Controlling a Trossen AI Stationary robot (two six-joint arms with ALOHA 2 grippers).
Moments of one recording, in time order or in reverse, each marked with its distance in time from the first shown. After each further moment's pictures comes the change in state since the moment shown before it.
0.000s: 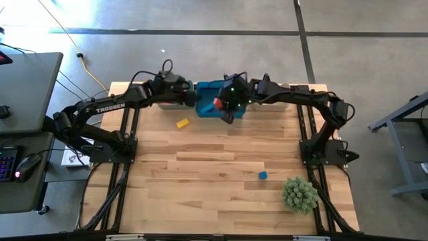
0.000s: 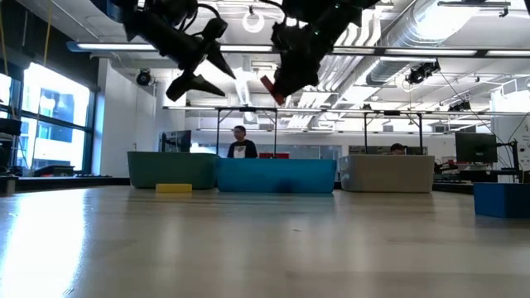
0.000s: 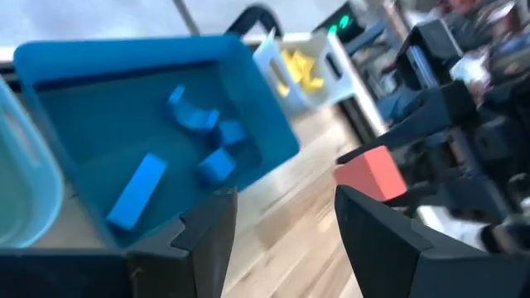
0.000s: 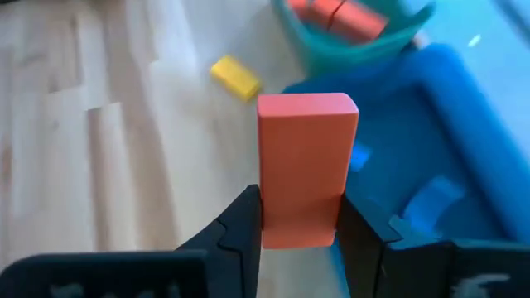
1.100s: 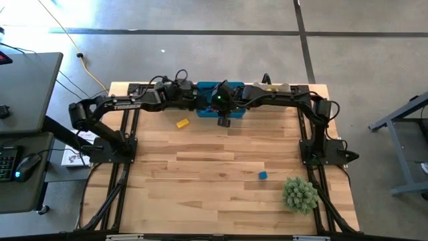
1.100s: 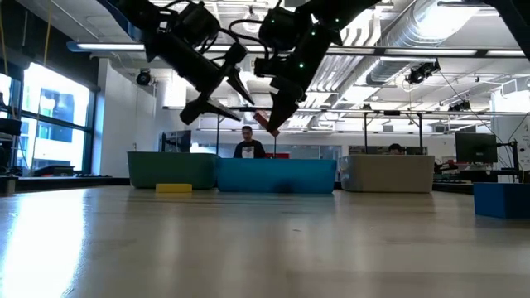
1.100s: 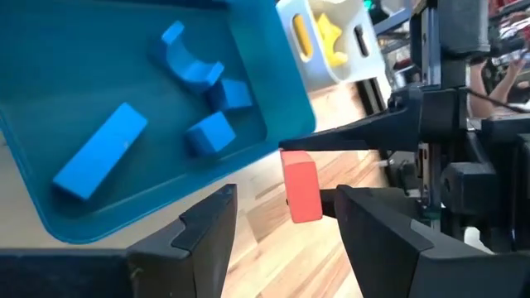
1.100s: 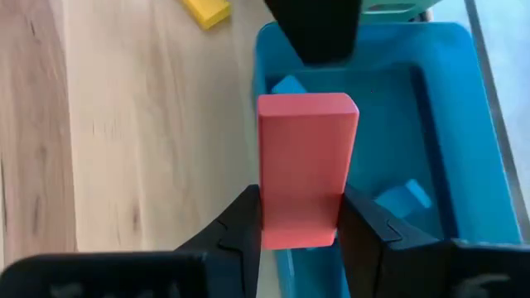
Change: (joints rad) left arm -0.072 0.193 0.000 0.129 -0.030 -0.178; right arm 0.034 0.190 0.081 -0.051 0.176 -0.235
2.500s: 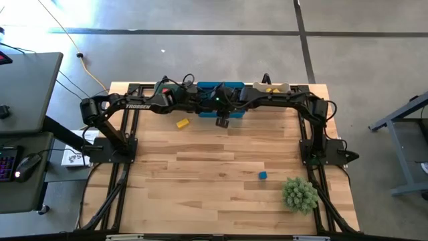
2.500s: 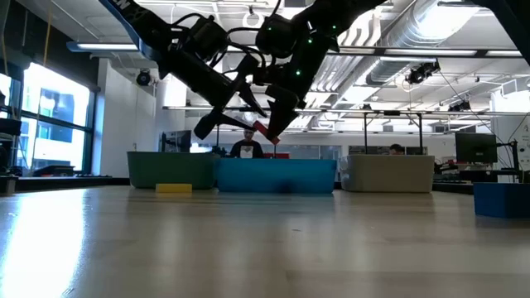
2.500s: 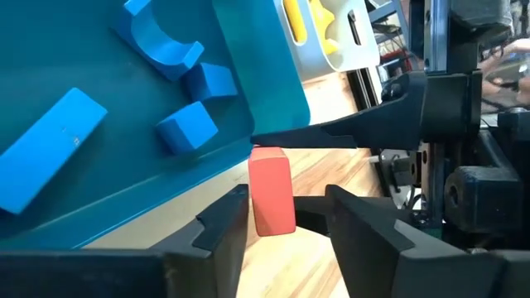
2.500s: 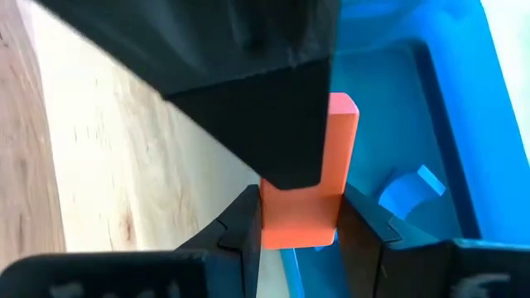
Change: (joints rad) left arm -0.025 0.139 0.000 0.160 0.037 -0.041; right arm 0.017 0.033 -0.003 0.025 0.010 0.080
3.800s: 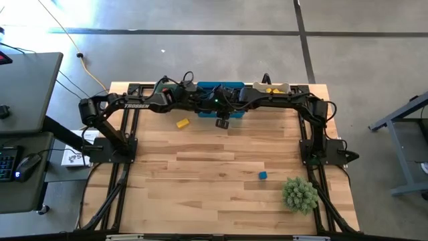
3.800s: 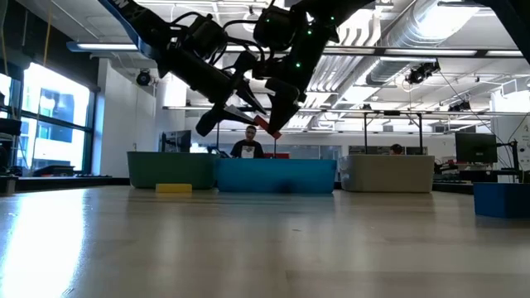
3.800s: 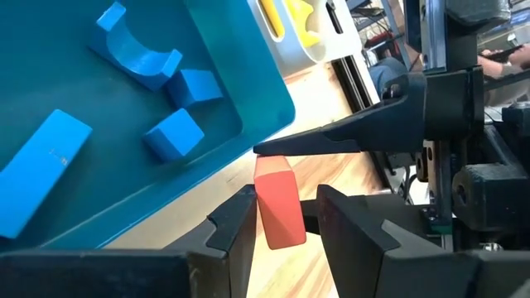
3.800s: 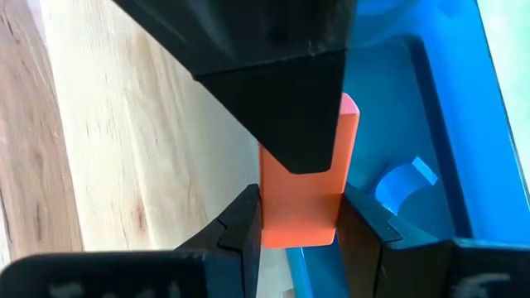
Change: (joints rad) left arm 0.015 0.001 0.002 -0.002 0.050 0.108; right arm 0.028 -0.005 0.048 -0.075 0.032 0.025
